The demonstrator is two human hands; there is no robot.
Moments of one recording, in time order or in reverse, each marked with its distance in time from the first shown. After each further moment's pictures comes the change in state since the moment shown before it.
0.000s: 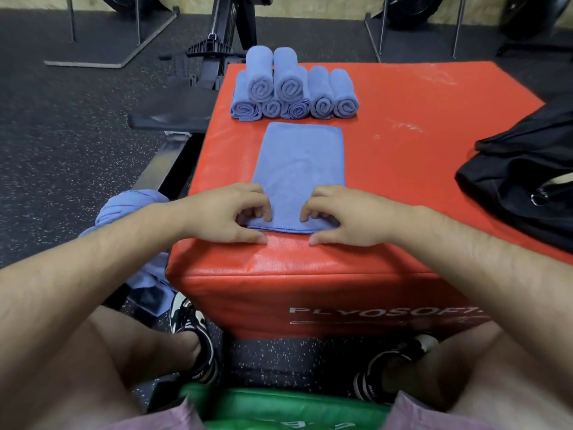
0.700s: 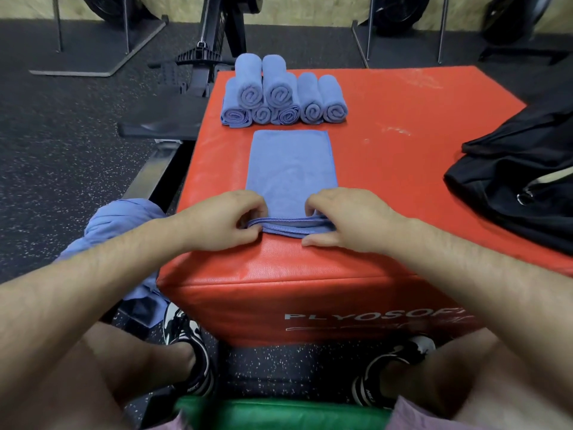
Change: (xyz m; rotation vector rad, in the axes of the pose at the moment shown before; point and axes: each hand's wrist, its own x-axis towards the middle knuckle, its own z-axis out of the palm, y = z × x) left_hand 0.008 0.008 0.009 0.052 0.139 -0.006; right_hand -0.010 0.003 0.007 -0.294 0.189 0.076
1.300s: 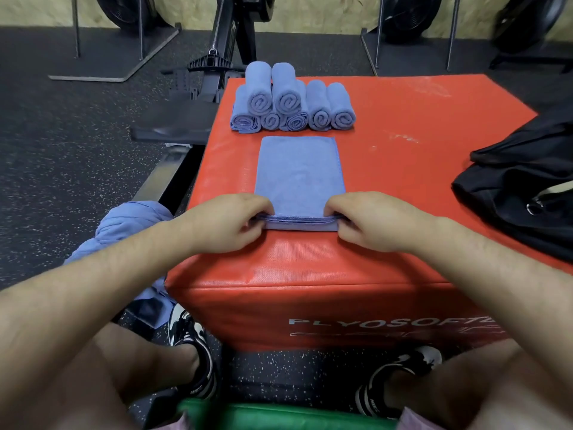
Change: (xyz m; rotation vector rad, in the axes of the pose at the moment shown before) left_hand -0.005 0.008 -0.007 0.170 0.061 0.012; right_hand -0.009 0.015 -0.012 0.136 -0.045 0.028
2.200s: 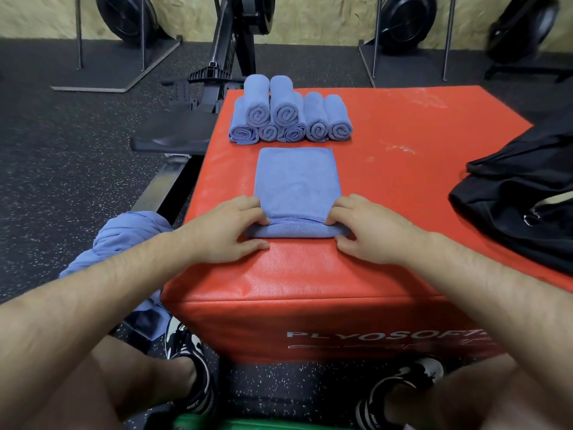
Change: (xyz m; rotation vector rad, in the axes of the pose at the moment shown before) left_hand 0.006 -0.015 0.008 0.015 0.010 0.029; right_hand 0.002 0.010 0.009 0.004 0.074 0.013
